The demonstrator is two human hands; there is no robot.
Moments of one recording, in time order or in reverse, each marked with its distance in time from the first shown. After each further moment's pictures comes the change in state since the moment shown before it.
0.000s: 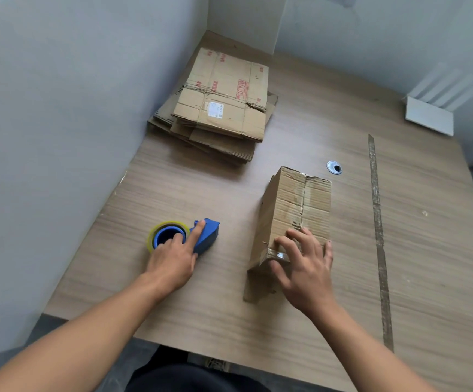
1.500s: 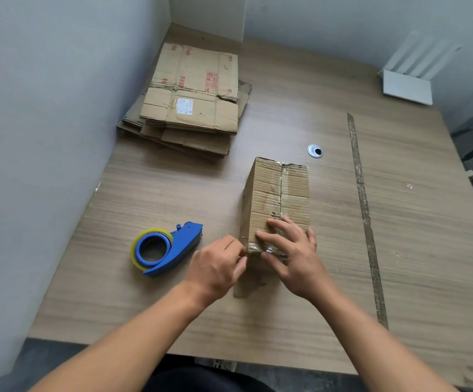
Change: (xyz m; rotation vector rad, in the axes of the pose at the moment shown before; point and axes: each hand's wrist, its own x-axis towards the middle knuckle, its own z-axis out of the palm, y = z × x) left_hand -0.006 0.096 0.003 -0.294 0.564 0.547; right_hand 0.005 0.018 -0.015 0.284 -0.127 0.031
